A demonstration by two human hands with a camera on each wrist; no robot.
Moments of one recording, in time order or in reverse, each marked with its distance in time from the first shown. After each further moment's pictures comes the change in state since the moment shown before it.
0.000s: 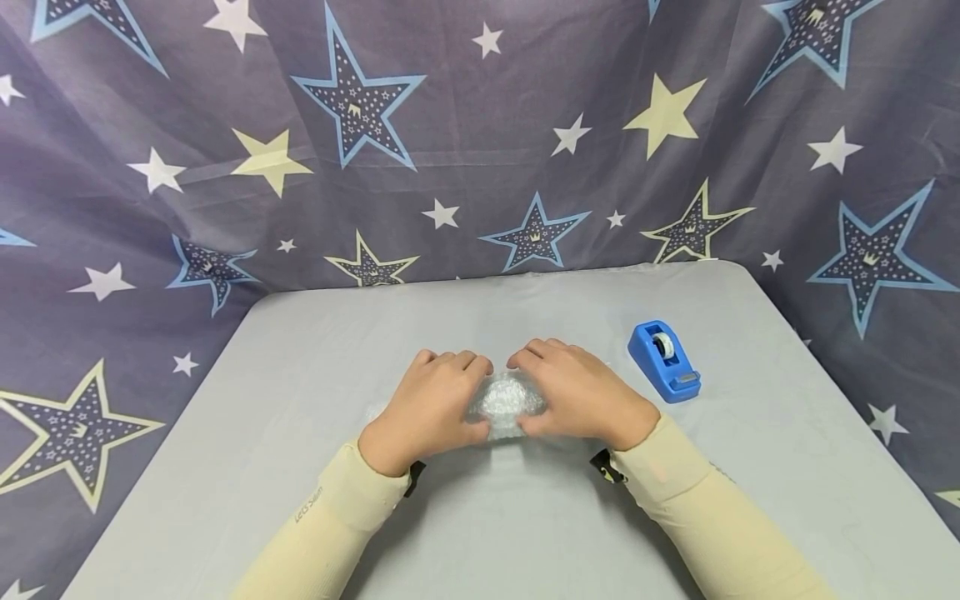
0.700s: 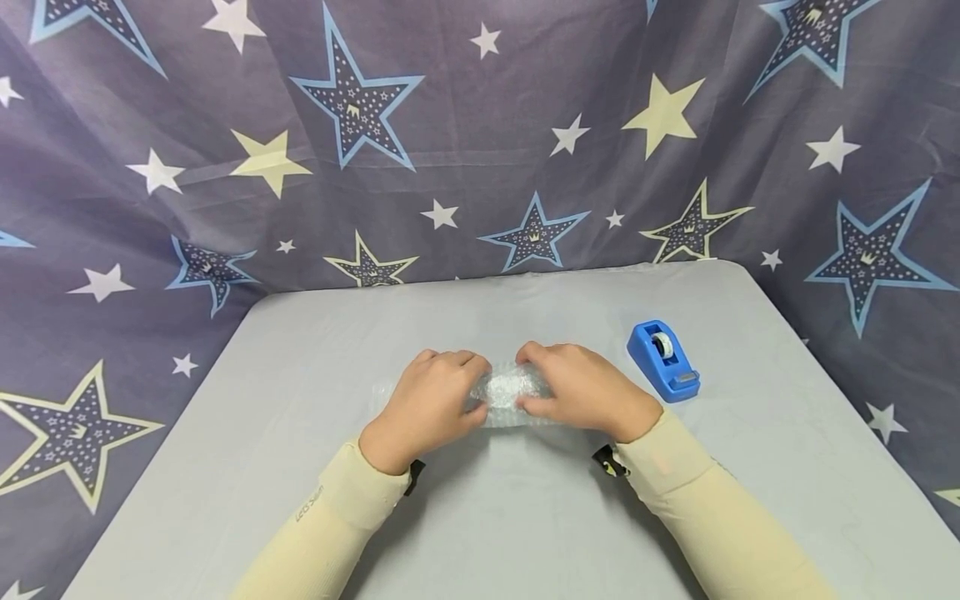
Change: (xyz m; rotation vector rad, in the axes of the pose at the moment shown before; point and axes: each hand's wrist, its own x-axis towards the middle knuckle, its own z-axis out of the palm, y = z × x) left_hand 0.004 -0.002 0.004 -0.054 0.068 -0.003; right_hand -0.003 0.007 0.000 0.108 -0.044 0.127
